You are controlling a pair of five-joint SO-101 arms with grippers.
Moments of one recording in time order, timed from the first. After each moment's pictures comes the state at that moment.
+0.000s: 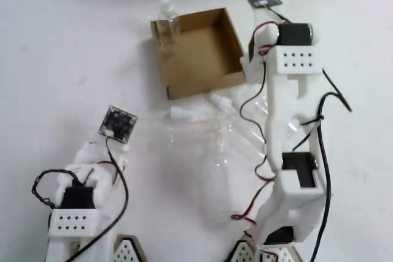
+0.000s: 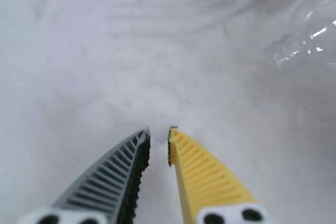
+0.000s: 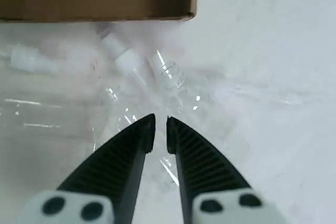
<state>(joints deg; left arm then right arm) -6.8 -76.1 89.8 47.7 -21.9 -4.5 17.1 -32.4 97.6 13.4</state>
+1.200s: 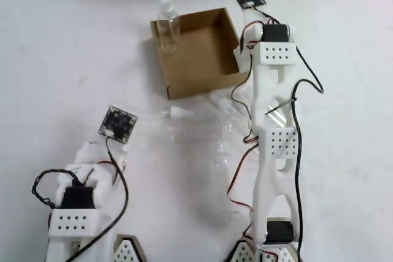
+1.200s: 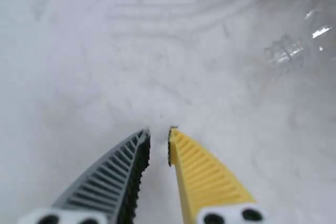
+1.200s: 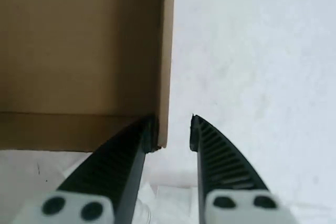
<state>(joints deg) -6.8 -76.1 89.8 47.7 -21.9 -4.2 60.5 -75.9 93.2 17.3</state>
